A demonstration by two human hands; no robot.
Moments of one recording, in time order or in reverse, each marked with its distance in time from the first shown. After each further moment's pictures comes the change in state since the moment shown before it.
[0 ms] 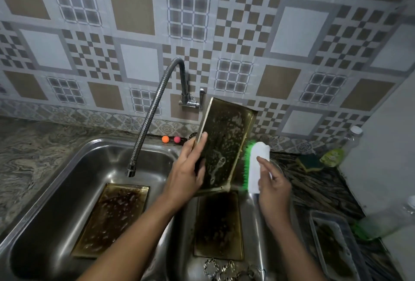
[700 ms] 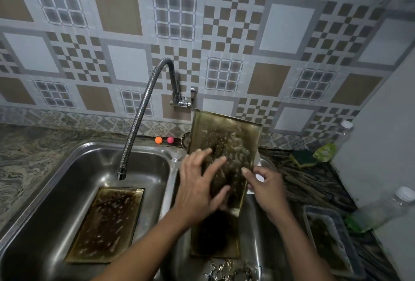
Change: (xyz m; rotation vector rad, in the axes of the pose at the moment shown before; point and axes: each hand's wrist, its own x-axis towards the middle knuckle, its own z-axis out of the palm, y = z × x) left_hand -0.022 0.031 0.032 0.205 -0.084 0.132; right_hand 0.023 0.011 -0.021 -0.223 -0.199 0.153
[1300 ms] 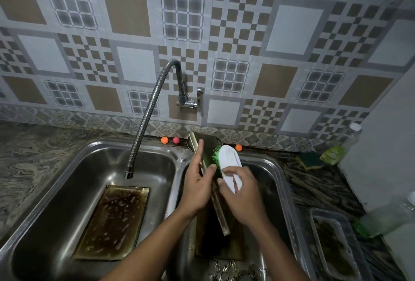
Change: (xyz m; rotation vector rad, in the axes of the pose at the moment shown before) left_hand 0.013 0.010 -0.011 -0.894 0.013 -0.651; right_hand -0.040 -0.028 0.050 -0.118 -0.072 -0.253
